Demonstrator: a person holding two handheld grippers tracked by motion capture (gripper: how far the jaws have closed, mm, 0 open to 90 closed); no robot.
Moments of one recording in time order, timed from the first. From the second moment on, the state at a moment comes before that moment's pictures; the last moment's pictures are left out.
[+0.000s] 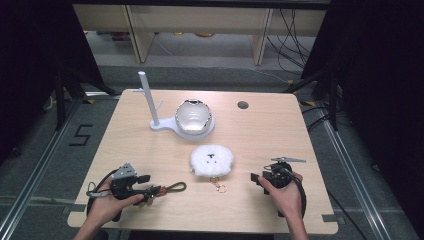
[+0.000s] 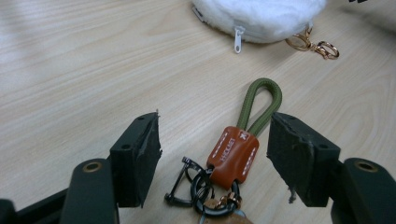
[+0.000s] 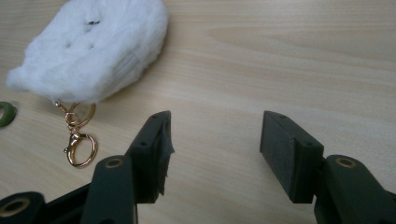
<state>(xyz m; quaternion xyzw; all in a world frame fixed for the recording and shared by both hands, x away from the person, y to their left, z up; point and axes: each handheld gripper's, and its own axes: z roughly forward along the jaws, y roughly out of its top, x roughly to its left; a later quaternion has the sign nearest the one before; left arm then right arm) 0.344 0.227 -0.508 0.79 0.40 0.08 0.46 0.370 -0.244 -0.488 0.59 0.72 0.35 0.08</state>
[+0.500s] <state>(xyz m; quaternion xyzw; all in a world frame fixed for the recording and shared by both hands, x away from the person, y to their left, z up) 0.350 0.230 -0.508 0.78 0.41 0.09 0.46 0.379 -0.227 -0.478 0.60 0.73 0.32 0.03</state>
